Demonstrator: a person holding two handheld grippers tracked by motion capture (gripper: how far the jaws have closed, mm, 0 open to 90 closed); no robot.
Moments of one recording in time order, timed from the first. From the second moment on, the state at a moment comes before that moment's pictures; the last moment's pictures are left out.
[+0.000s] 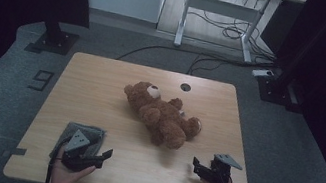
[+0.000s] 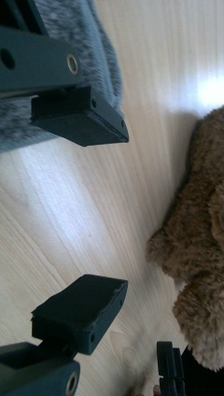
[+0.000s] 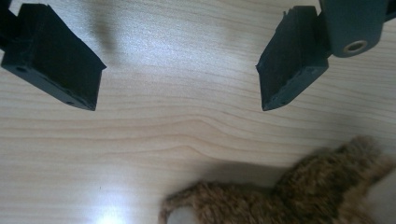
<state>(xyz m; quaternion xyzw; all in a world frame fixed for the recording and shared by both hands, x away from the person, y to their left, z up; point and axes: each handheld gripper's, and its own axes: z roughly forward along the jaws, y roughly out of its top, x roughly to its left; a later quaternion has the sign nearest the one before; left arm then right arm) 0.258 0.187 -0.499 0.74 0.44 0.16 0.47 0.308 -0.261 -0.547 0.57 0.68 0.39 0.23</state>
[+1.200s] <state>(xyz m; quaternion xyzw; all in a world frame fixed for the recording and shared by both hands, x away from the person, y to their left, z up) 0.337 0.137 -0.477 0.77 0.41 0.16 0.46 0.308 -0.237 -0.514 0.54 0.68 0.44 0.22</state>
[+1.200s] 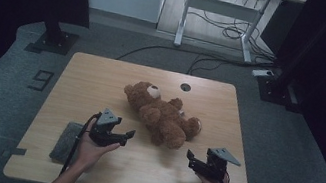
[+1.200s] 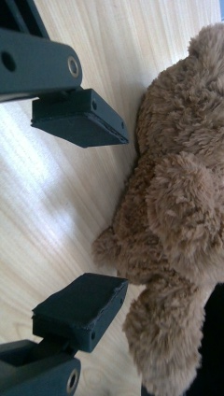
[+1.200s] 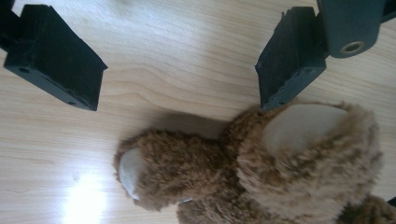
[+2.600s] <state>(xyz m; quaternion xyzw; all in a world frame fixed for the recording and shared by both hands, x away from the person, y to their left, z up) 0.401 0.066 -0.483 0.79 0.41 0.20 0.42 0.323 -0.193 -0.478 0.49 0.70 0.47 0.21</state>
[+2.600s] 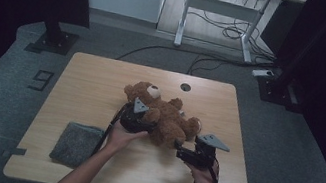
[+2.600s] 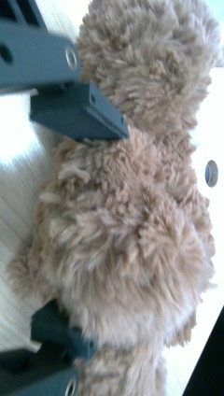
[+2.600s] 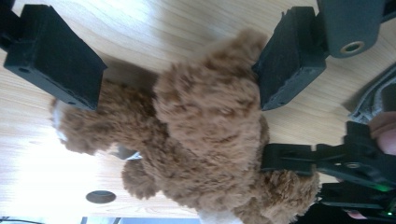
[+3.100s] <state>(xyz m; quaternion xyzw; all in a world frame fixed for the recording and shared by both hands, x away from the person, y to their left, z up) 0.408 0.084 -0.479 0.77 0.42 0.17 0.45 0.373 -0.157 -0.507 0.50 0.74 0.43 0.15</state>
